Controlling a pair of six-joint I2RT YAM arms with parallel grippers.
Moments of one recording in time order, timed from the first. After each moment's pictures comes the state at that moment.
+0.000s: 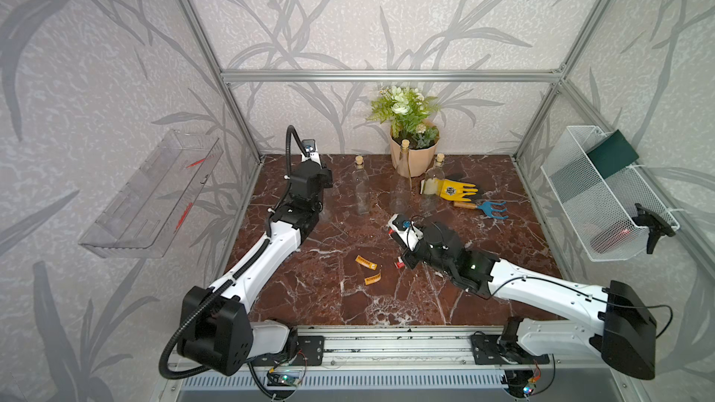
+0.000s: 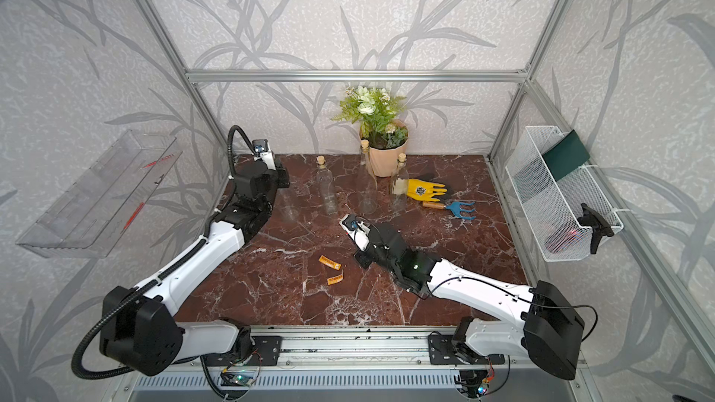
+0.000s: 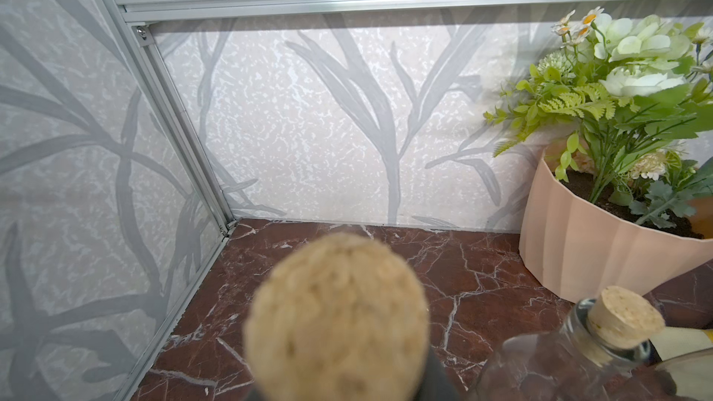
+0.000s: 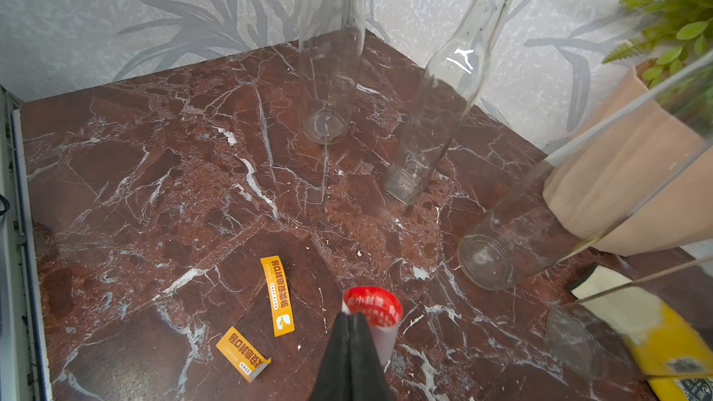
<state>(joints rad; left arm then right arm) -0.30 1.33 1.04 0.11 -0.43 -0.03 0.96 1.23 0.76 0.04 0.13 -0.06</state>
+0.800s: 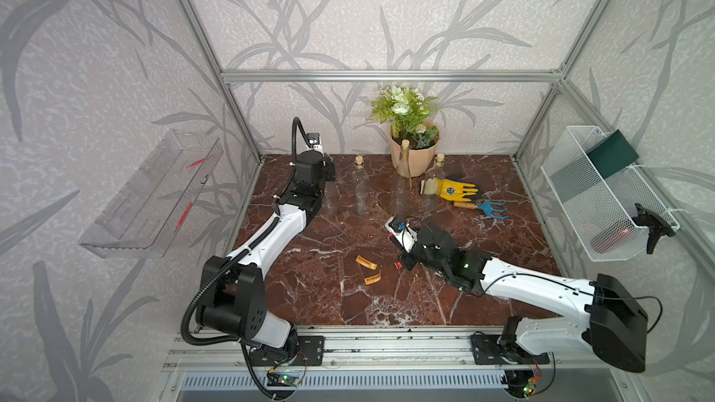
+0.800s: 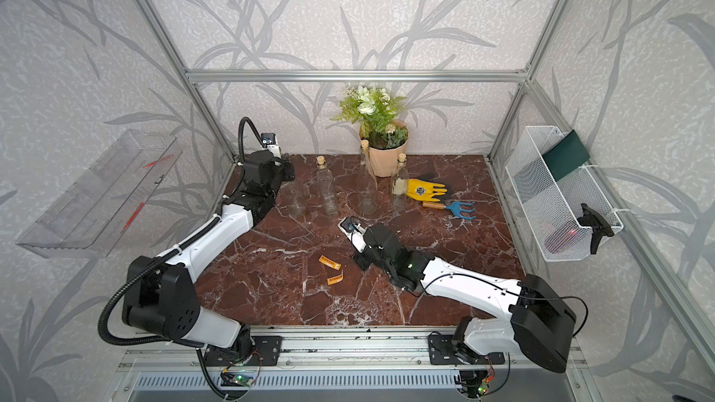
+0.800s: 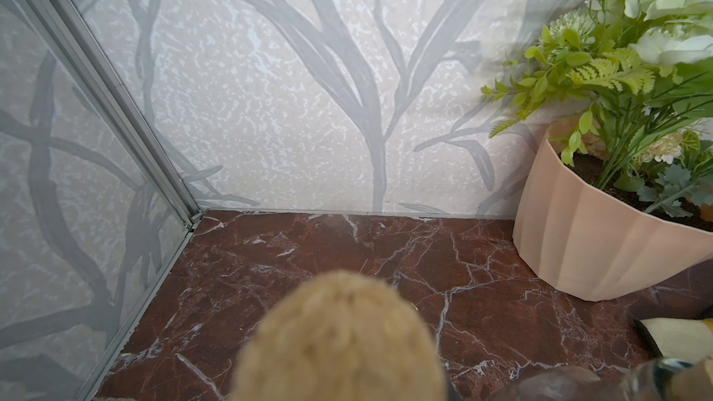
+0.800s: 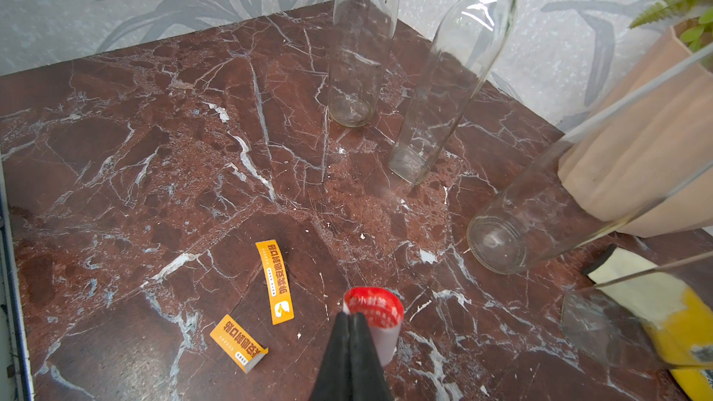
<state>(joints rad) -0.25 1.50 1.15 0.10 -0.31 -0.06 0.96 1.29 0.76 0.05 0.13 -0.05</state>
